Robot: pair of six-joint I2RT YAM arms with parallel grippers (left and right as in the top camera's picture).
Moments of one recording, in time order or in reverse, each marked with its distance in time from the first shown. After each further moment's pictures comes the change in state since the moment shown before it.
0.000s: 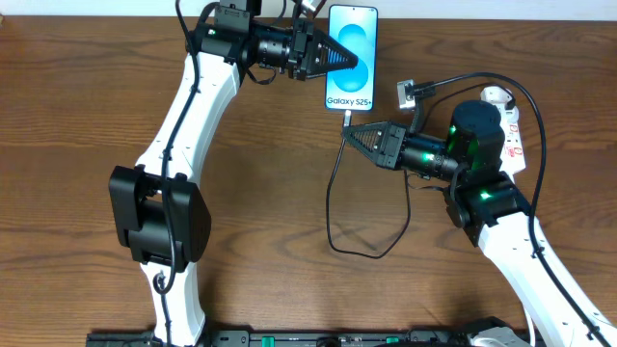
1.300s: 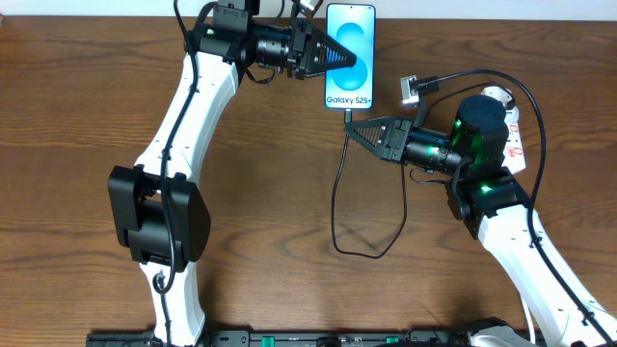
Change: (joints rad) left arm 0.005 0.000 0.000 0.002 -0.010 0.000; right arm -0.040 0.042 0.000 0.071 -0.074 0.068
